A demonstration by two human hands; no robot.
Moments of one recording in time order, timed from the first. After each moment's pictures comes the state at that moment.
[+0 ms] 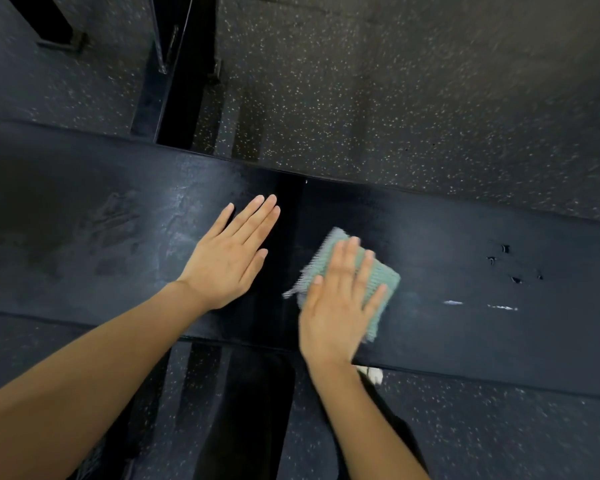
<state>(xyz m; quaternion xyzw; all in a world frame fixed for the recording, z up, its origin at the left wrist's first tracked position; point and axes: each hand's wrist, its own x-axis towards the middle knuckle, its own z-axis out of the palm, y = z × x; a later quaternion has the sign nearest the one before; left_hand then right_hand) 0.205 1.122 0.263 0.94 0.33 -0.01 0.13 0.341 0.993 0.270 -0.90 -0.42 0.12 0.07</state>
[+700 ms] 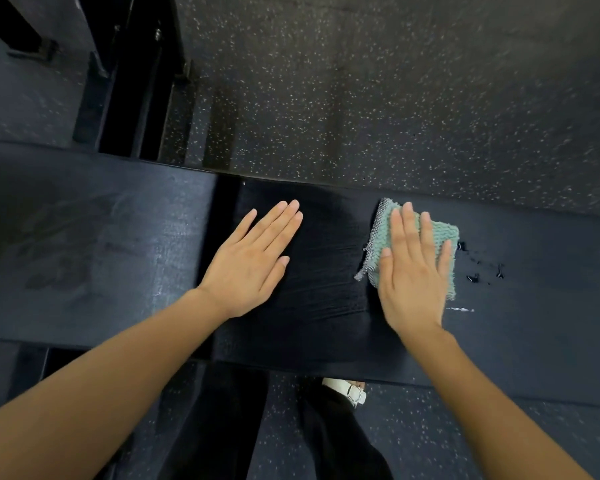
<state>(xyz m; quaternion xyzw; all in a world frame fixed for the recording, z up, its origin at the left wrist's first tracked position) 0.309 1.090 0.262 0.95 0.30 -0.01 0.13 0.537 0.970 0.270 -0.85 -0.50 0.13 0.05</state>
